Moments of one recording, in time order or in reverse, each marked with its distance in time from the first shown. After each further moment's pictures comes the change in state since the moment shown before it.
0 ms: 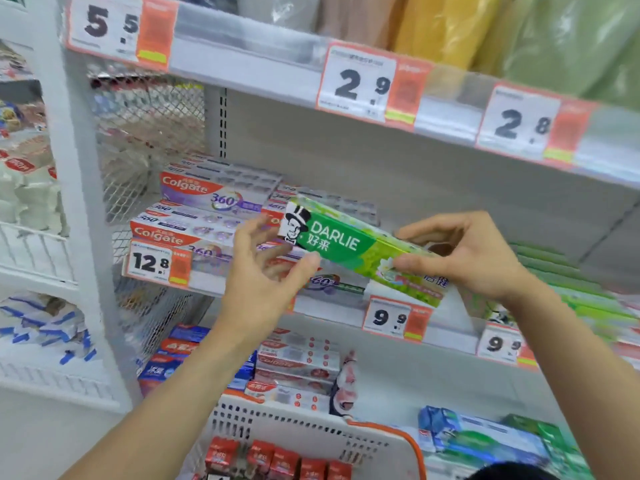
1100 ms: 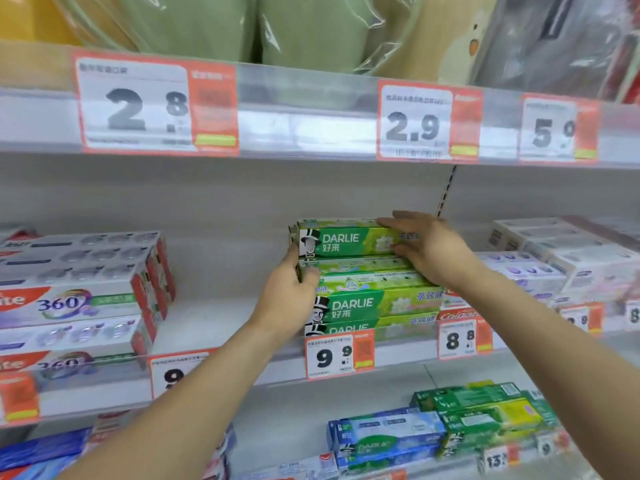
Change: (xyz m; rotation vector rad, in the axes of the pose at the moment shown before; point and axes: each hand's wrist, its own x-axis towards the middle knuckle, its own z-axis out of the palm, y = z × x) left_hand 0.031 -0.065 0.315 0.279 -0.502 -0.116; right_hand -0.061 0.197 -0.228 -0.728 0.259 0.158
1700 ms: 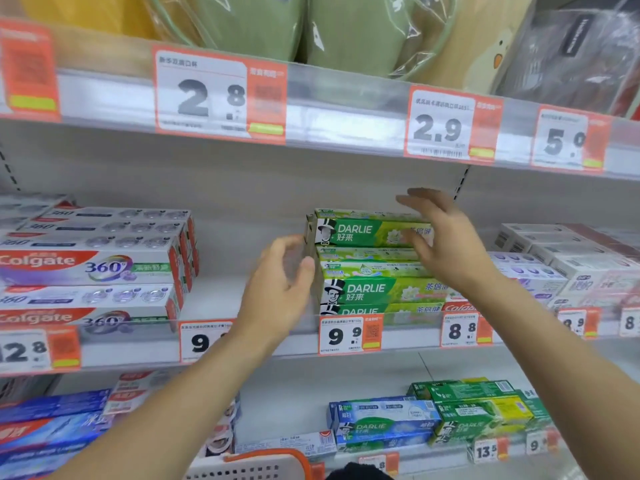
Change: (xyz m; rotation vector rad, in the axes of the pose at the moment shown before) left_hand -0.066 0.029 -0.036 0.106 0.212 0.194; right_hand -0.019 -0.033 -0.010 -0.028 0.231 -0.137
